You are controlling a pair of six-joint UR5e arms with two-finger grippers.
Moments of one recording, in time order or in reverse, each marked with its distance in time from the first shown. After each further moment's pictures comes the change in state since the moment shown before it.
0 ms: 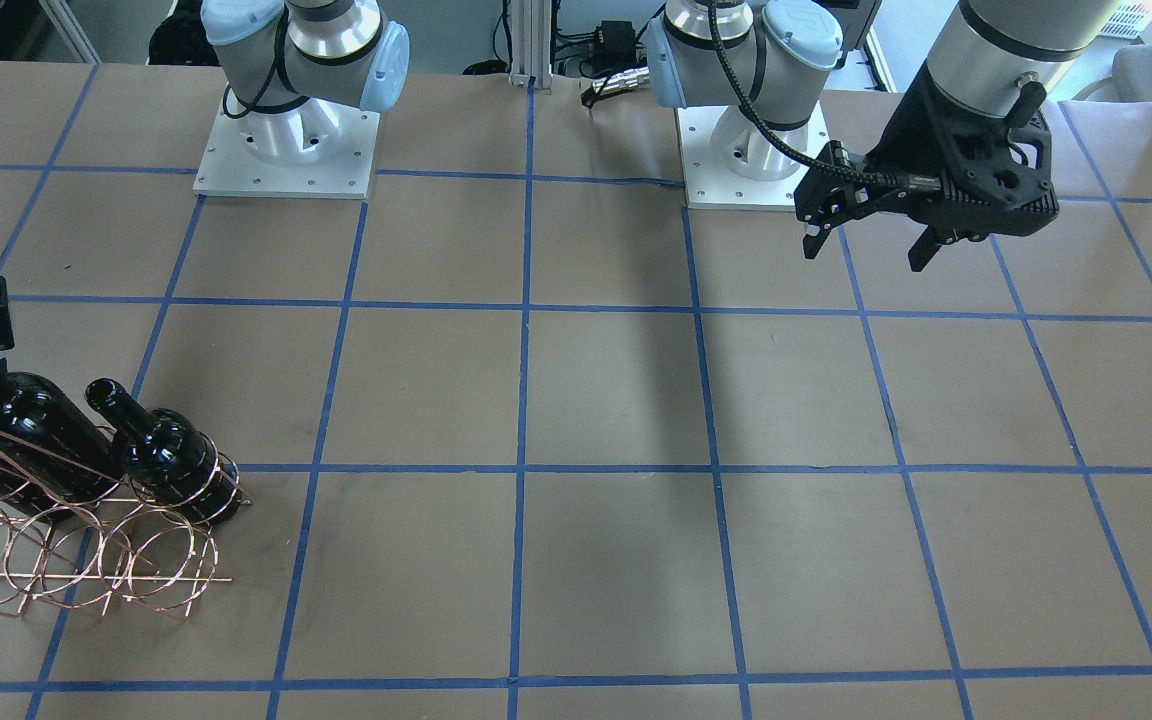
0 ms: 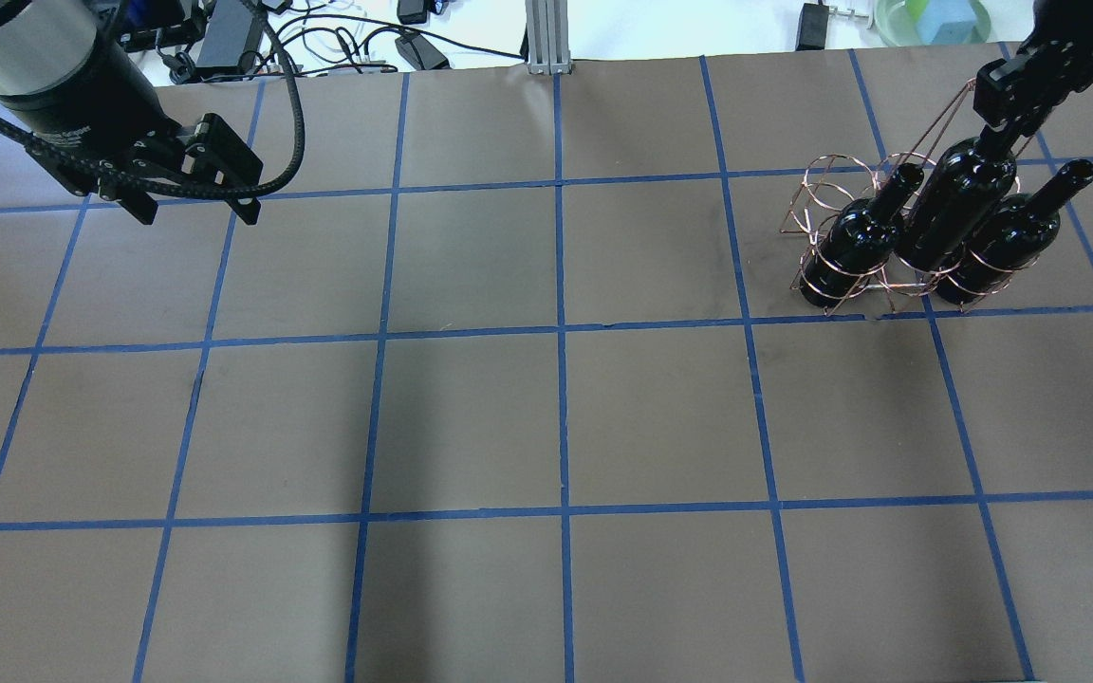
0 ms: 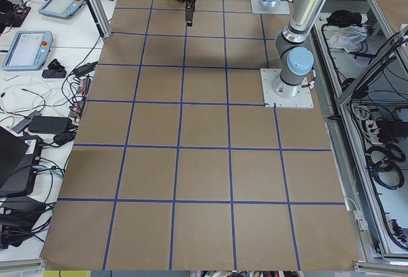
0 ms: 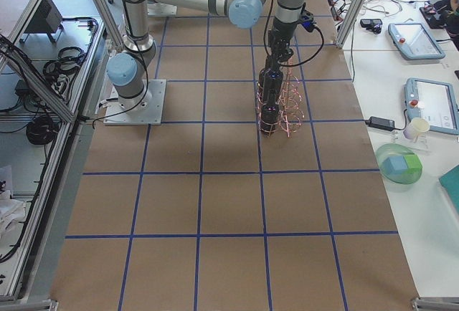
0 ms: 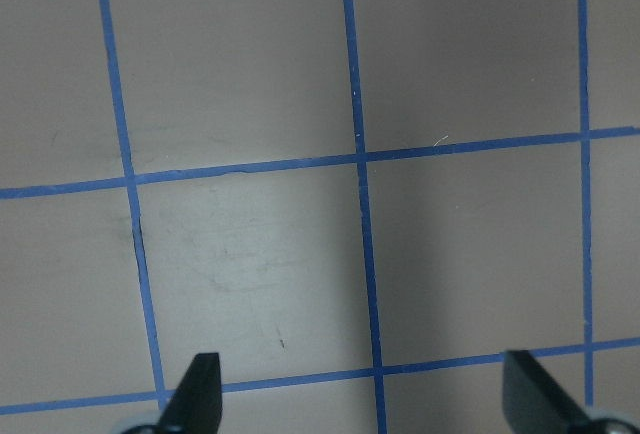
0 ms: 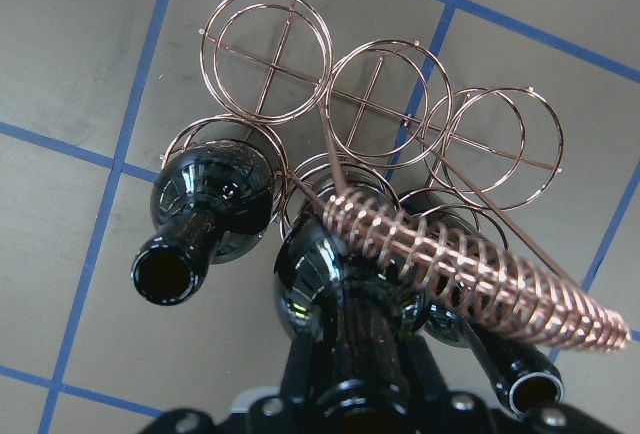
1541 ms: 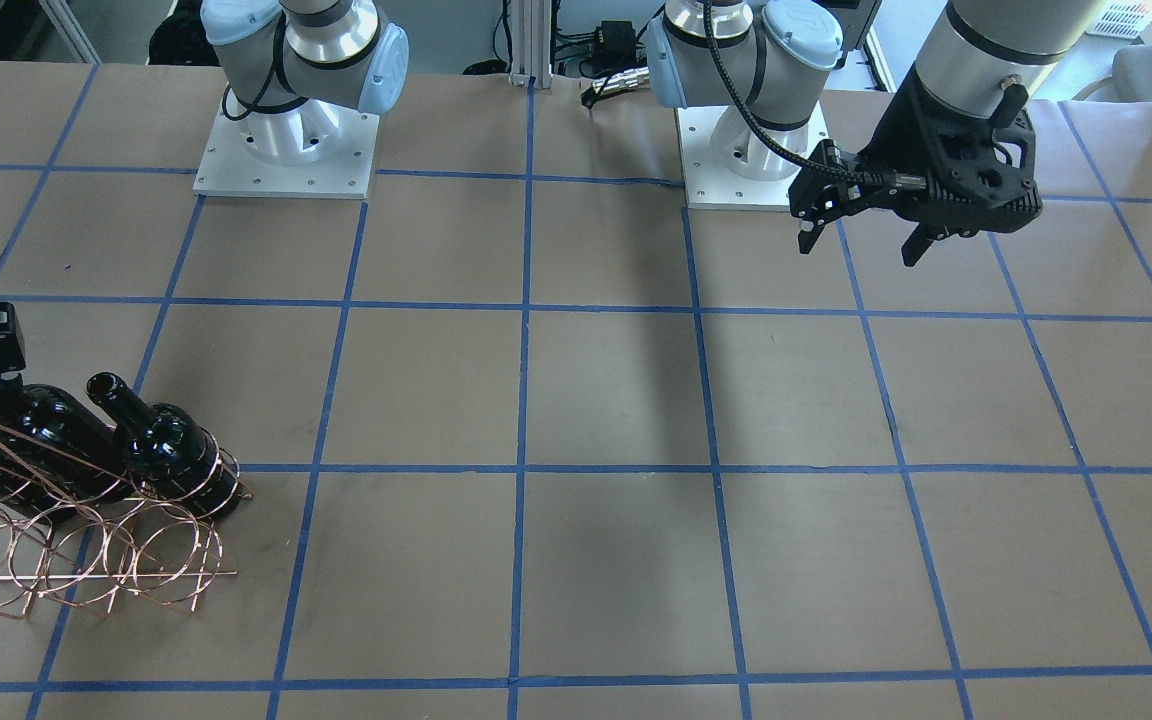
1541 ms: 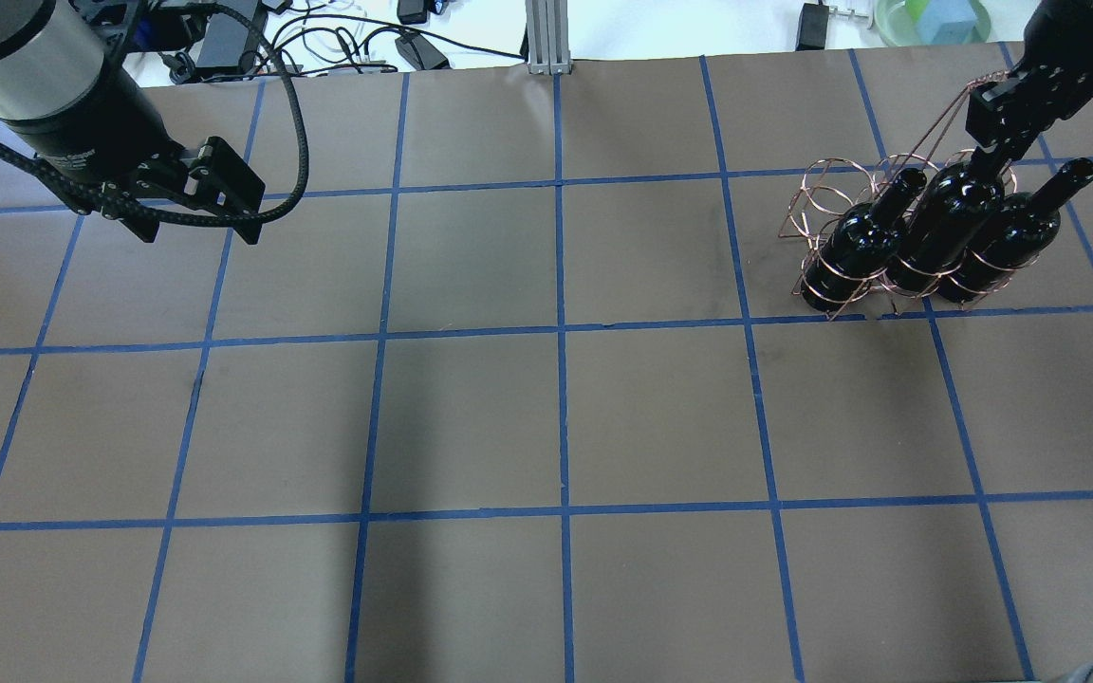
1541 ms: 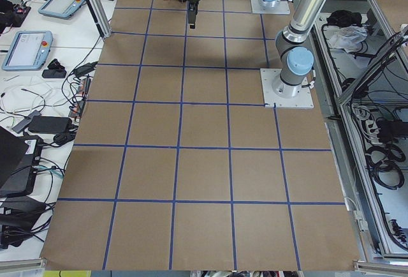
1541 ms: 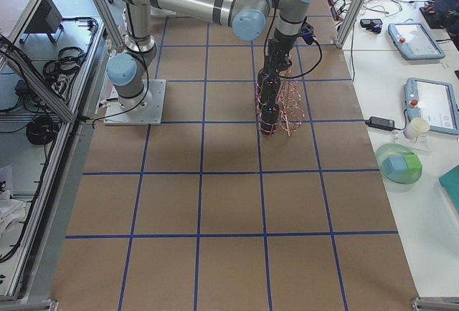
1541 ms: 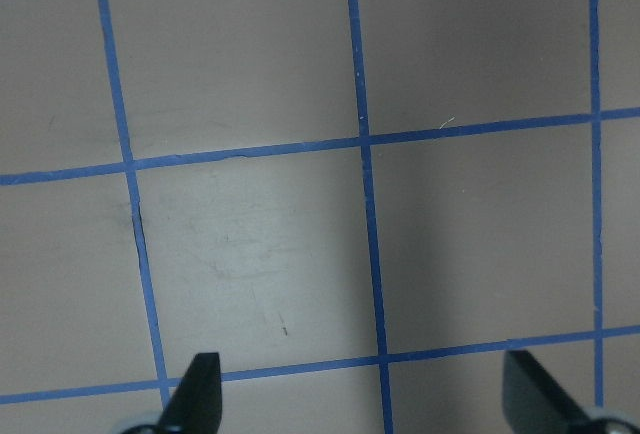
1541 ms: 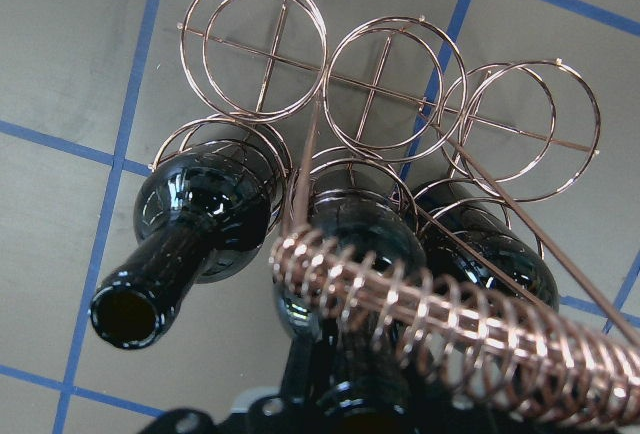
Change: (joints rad) left arm 0.000 0.029 -0.043 0.008 0.007 0.011; right arm -0.024 0.032 0.019 0.003 0.031 0.006
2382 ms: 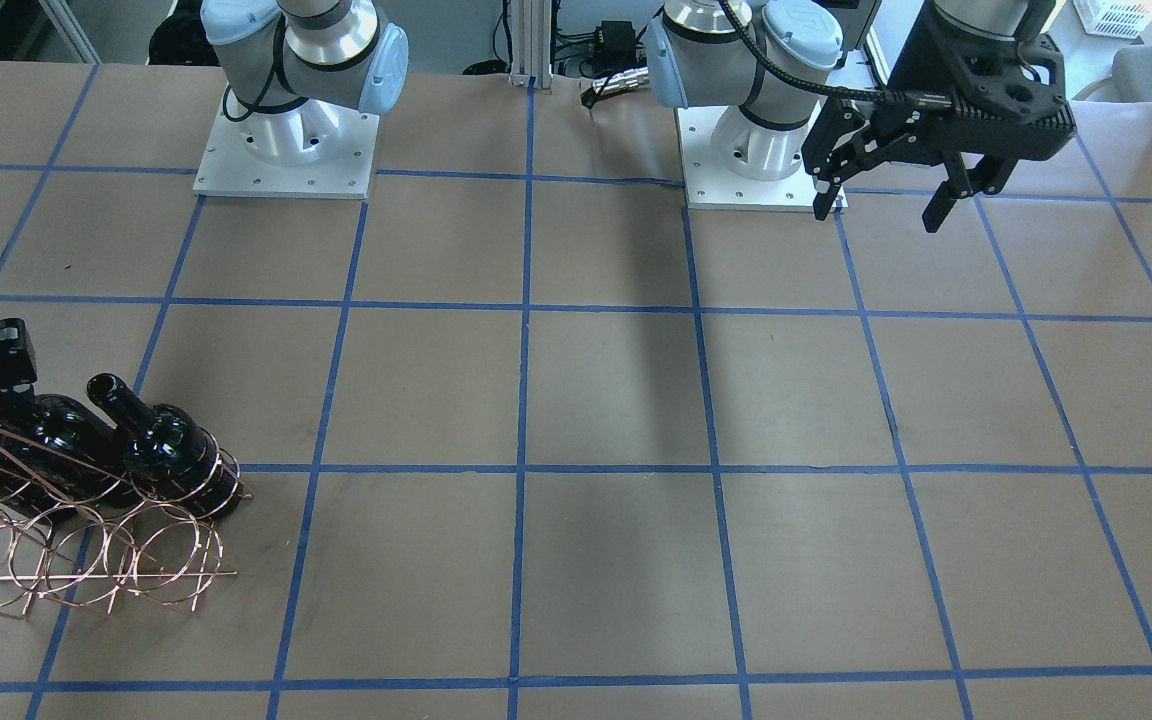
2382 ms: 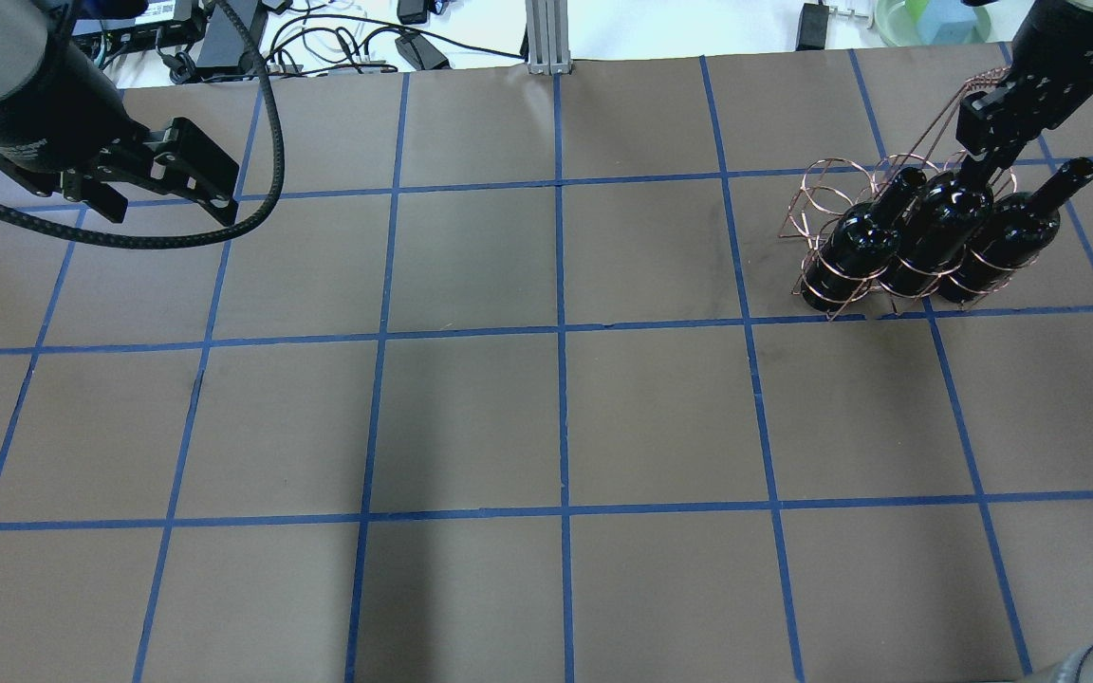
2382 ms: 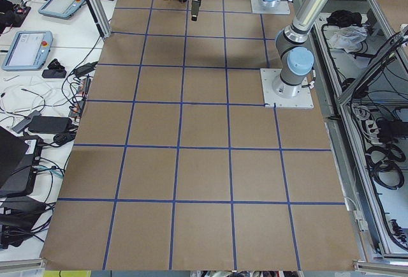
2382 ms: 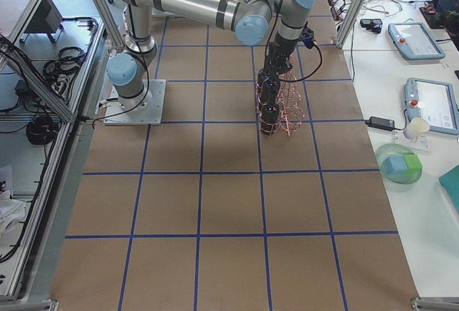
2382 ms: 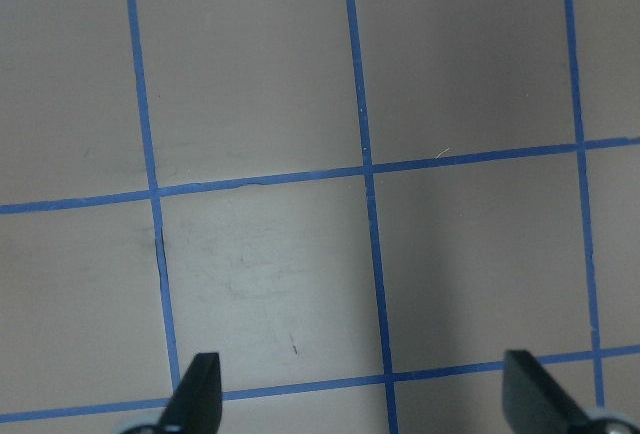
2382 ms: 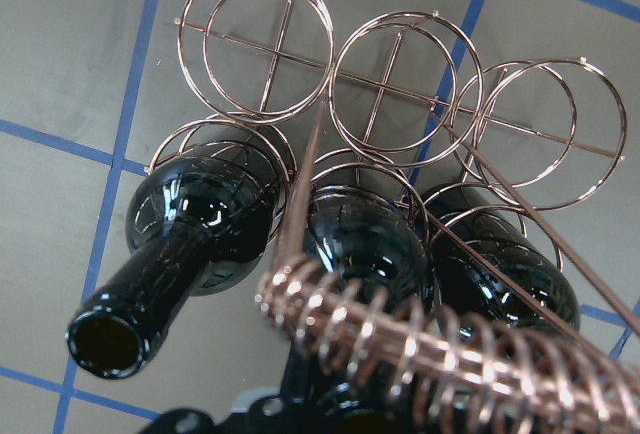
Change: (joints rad) left arm 0.006 0.058 -0.002 0.033 0.003 0.007; right arm 0.000 0.024 0.011 -0.008 0.003 -0.005
